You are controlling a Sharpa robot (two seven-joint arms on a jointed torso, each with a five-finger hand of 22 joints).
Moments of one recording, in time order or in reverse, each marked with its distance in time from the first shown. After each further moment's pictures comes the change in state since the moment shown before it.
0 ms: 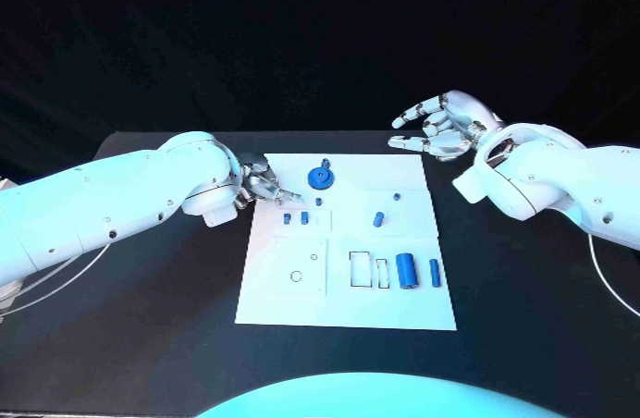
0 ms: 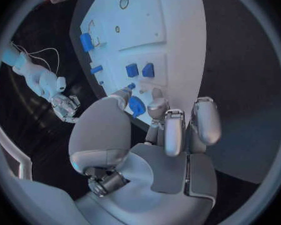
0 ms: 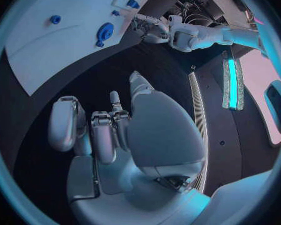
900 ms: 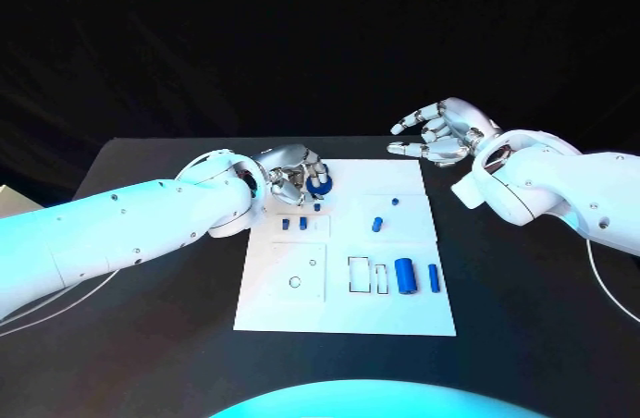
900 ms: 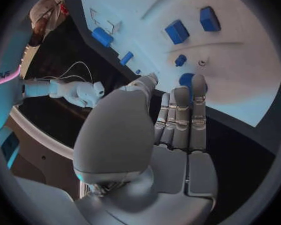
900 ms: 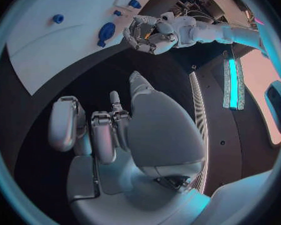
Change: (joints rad) left arm -0.042 0.067 -0.028 -0.019 -0.255 -0.295 0.521; left_hand 0.486 -0.059 0.124 -0.011 0.013 -0.163 0.093 -0.104 -0.373 -0.510 0.118 -0.486 -0.593 -0.407 0.109 -0.397 -0.569 0.096 -0.360 0.093 -0.484 -0.545; right arm -0.002 0.000 0.000 -0.006 0.002 0.000 0.003; right_hand 0.000 0.000 0.000 0.000 0.000 0.000 0.000 0.000 0.000 0.000 0.000 -0.004 0.000 0.000 0.000 -0.004 0.000 0.000 0.000 0.000 0.000 0.000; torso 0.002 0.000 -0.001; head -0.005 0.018
